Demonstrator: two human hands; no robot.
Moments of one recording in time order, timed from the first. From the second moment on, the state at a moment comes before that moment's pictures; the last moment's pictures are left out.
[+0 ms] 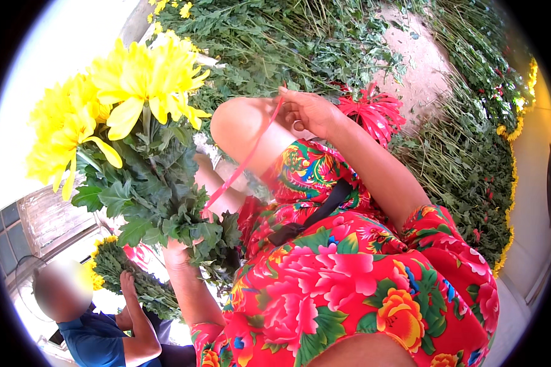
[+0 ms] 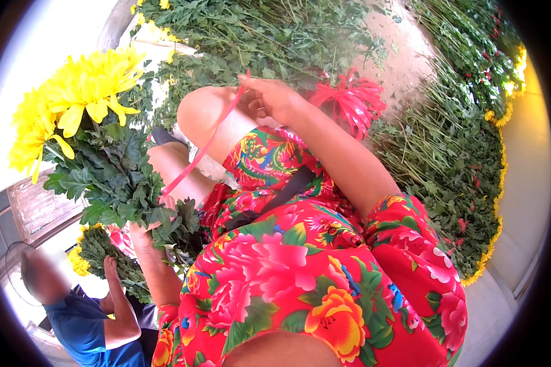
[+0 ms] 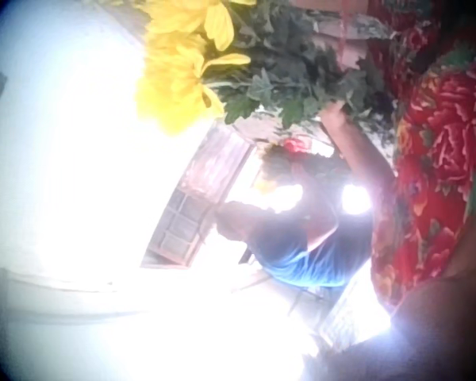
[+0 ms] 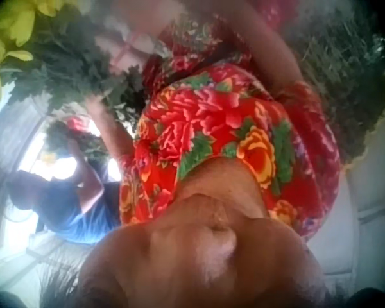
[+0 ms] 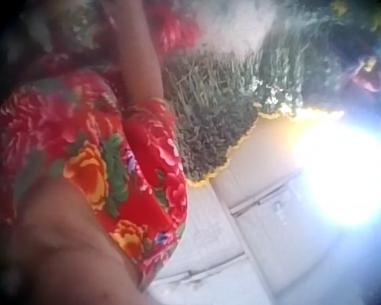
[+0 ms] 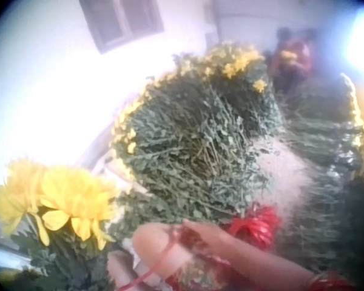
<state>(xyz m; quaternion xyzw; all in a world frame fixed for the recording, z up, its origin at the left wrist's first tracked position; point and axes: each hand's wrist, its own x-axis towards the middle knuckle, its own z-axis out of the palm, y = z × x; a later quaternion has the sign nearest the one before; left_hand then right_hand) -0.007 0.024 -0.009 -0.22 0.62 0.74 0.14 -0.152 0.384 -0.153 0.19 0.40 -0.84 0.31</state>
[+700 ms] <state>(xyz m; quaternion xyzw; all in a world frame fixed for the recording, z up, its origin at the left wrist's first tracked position) -0.001 0.013 -0.020 -0.18 0.63 0.74 0.15 -0.146 0.394 -0.150 0.15 0.34 -0.92 0.16</state>
